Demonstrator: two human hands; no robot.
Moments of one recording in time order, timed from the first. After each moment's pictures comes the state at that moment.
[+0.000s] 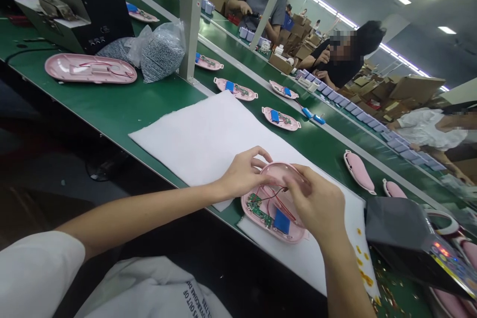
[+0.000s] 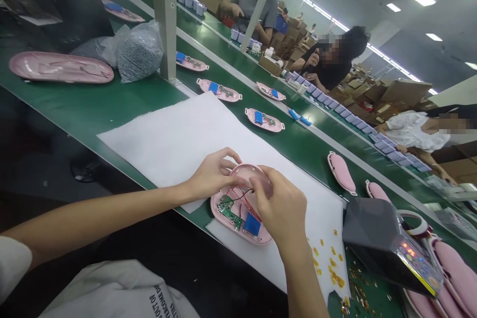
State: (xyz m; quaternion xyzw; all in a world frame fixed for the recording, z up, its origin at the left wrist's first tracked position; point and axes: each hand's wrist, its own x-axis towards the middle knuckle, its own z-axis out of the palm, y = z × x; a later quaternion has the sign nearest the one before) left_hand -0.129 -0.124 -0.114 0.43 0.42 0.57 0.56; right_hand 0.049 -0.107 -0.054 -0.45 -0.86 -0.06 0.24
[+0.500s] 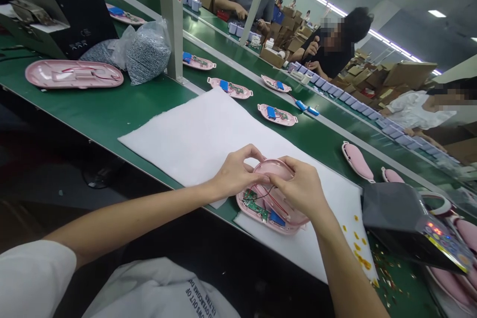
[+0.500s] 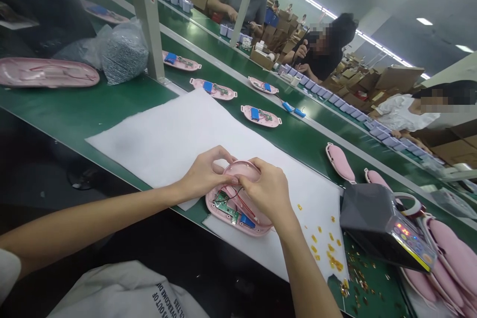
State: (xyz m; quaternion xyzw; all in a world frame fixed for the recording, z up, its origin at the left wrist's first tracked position) left_hand -0.128 -0.132 -0.112 0.47 0.43 0.54 0.55; right_hand 0.043 -0.091 -0.053 -0.53 -0.82 0.18 0.15
